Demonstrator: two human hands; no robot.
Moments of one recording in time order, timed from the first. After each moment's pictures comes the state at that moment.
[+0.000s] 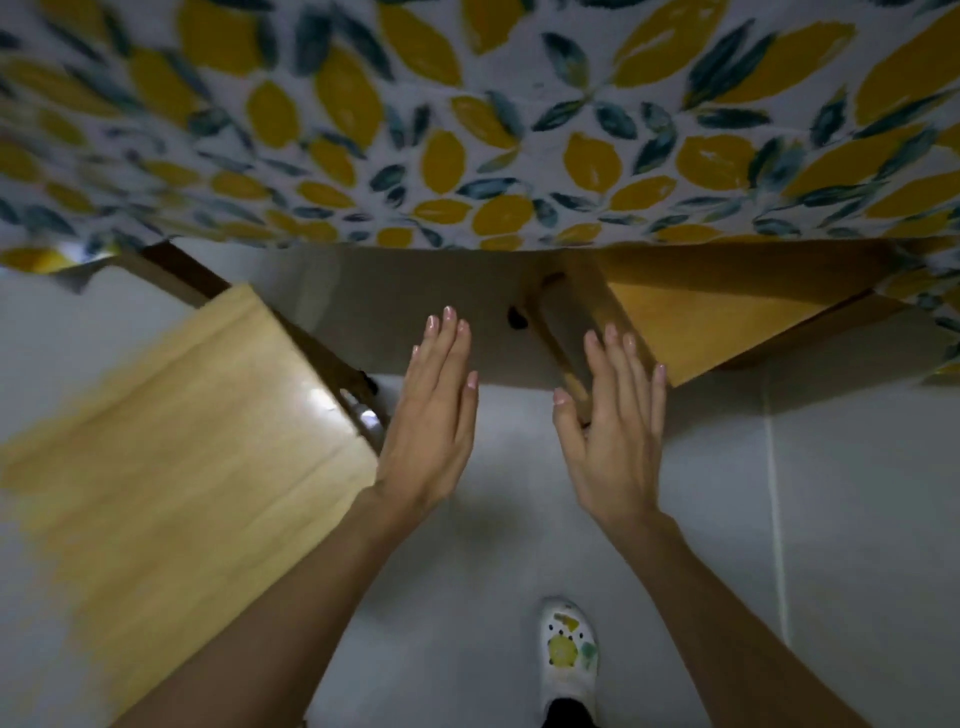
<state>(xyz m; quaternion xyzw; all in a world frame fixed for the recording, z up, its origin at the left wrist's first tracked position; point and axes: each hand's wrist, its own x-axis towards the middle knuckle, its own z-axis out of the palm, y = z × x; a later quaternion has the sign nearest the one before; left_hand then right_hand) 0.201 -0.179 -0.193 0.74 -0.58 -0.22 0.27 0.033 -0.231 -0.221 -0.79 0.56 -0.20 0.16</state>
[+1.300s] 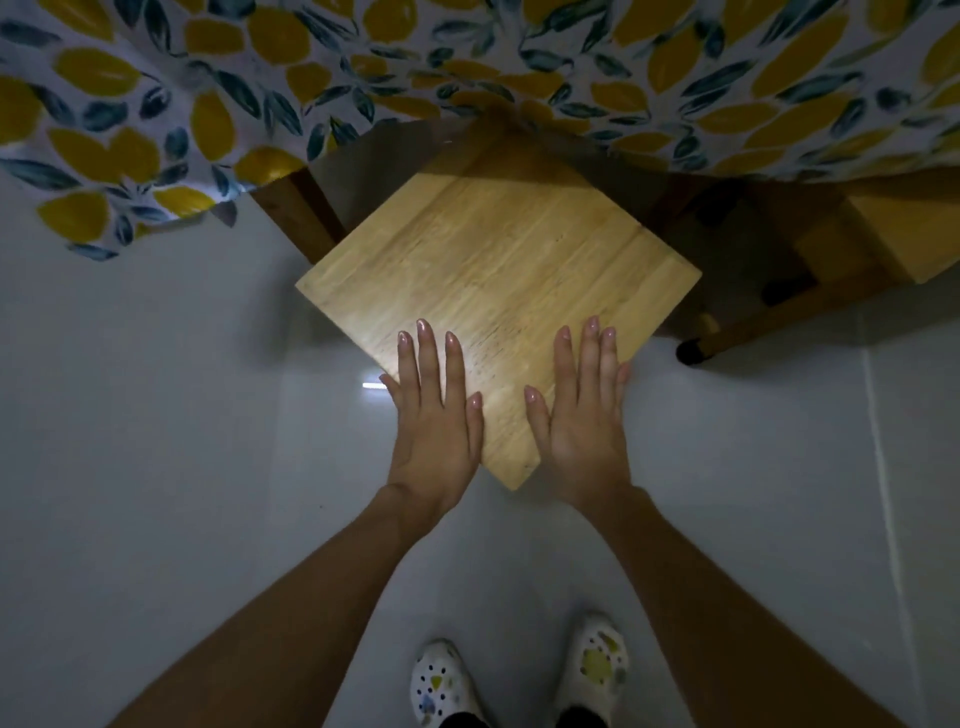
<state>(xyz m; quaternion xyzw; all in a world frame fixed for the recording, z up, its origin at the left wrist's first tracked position) 0.428 -0.007 -0.247 0.78 -0.59 -0.18 0.12 0.278 -0.061 -0.259 -0.80 0.57 -0.11 0.12</state>
